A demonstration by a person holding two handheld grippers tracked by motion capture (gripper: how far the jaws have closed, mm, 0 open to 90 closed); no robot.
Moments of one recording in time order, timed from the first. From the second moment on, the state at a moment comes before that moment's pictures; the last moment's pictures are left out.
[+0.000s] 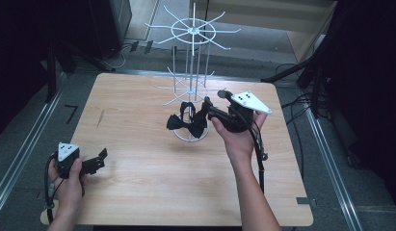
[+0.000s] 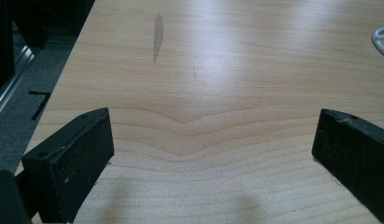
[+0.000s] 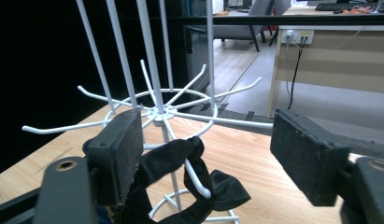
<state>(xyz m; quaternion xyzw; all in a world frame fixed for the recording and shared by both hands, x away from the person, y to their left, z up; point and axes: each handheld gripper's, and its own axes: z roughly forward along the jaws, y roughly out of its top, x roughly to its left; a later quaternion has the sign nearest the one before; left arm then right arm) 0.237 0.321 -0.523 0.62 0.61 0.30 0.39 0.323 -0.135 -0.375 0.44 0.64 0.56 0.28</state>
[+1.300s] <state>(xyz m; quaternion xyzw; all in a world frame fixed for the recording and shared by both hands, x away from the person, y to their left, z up) 0.237 0.320 -0.523 0.62 0.61 0.30 0.38 0.303 -0.195 -0.401 0.46 0.63 0.55 0.29</state>
